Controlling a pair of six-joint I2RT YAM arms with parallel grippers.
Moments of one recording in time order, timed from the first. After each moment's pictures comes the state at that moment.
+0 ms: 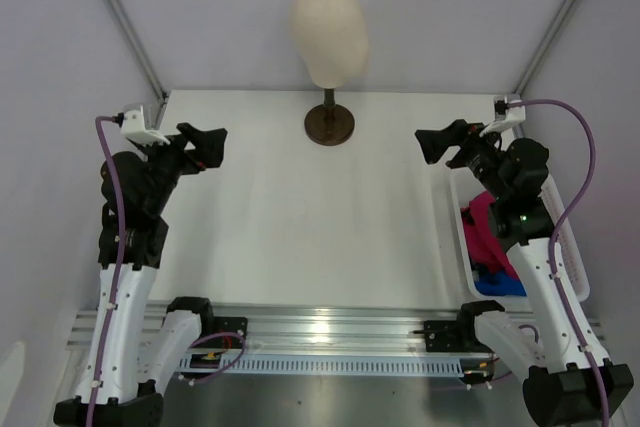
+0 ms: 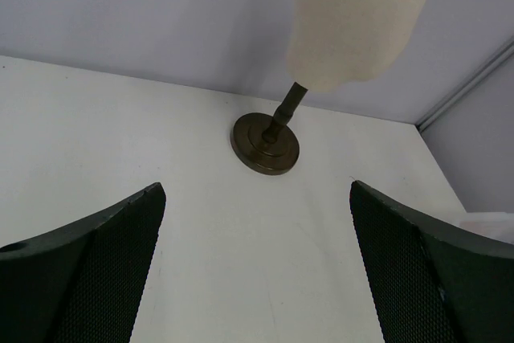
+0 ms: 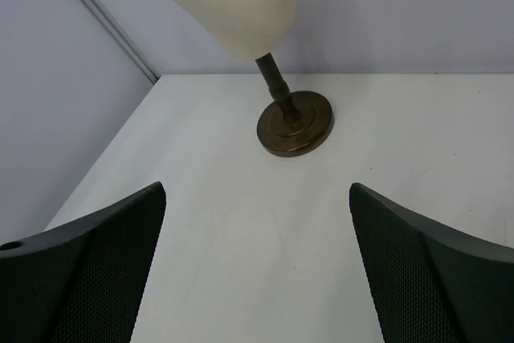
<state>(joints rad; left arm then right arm) -0.02 0.75 0.98 -0.24 0.18 -0.38 0.14 0.90 0.93 -0.02 -0.32 0.38</state>
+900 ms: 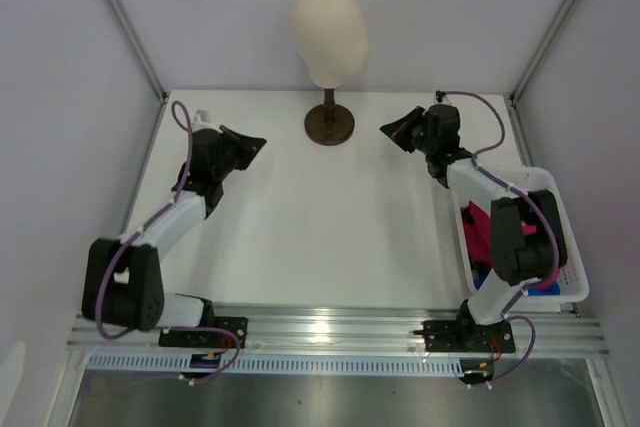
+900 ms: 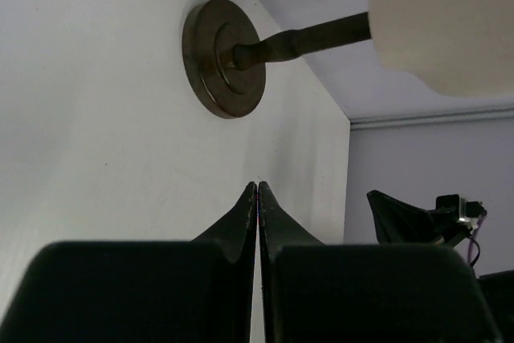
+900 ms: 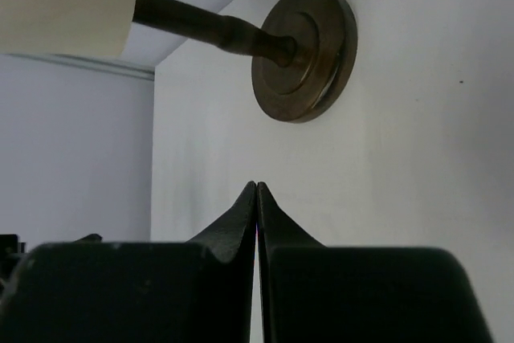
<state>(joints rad) -0.16 1.28 0.77 0.23 0.12 -1.00 0.24 1.63 1.08 0.23 -0.23 0.89</state>
